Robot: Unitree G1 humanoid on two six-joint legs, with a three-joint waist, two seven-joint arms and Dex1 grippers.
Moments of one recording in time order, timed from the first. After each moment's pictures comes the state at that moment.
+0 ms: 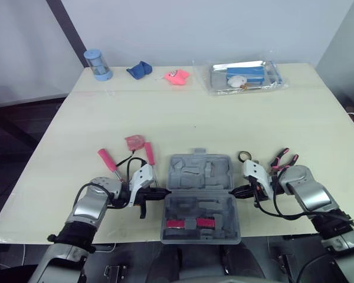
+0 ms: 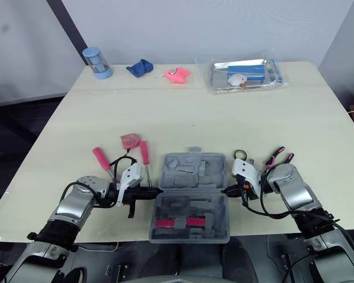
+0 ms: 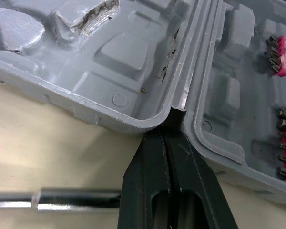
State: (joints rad) left arm -0.27 0.63 -0.15 0.30 -0.18 0.16 -1.31; right arm -0.37 -0.55 0.26 0.09 0.03 0.49 1.31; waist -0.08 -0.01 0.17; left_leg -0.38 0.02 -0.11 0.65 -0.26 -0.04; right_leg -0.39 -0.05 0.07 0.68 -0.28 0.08
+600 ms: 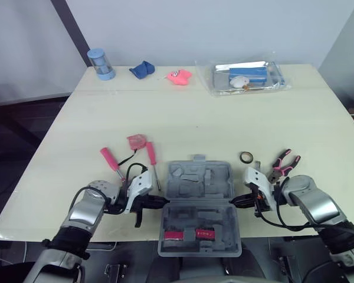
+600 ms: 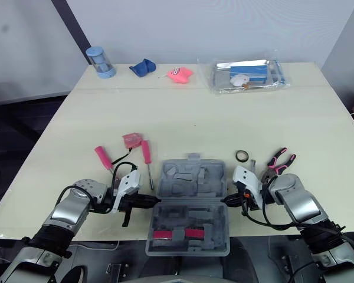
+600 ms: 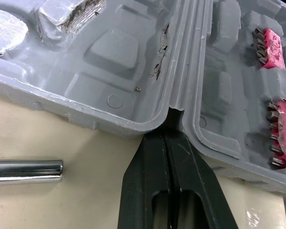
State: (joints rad) left arm -0.21 0.68 -0.17 0.24 -0.18 0.17 -1.36; right arm -0.28 -0.60 0.28 -0.07 0.13 0.64 1.24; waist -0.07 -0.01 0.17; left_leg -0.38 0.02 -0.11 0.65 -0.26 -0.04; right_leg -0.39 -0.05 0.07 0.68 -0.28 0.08
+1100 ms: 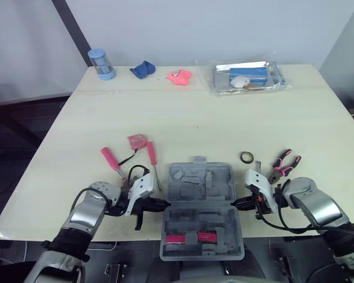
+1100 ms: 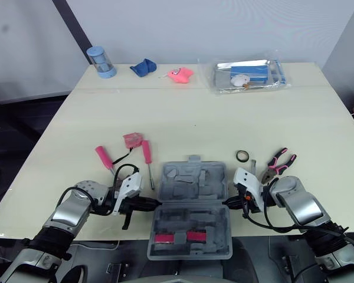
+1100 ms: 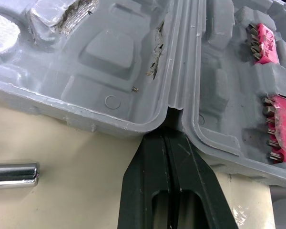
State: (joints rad) left arm -0.20 0.68 -0.19 0.21 -0.18 0.17 -1.37; right arm -0.26 -0.63 0.30 -0.08 0.16 0.65 1.21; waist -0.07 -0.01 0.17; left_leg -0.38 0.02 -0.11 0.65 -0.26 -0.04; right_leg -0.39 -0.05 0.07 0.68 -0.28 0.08
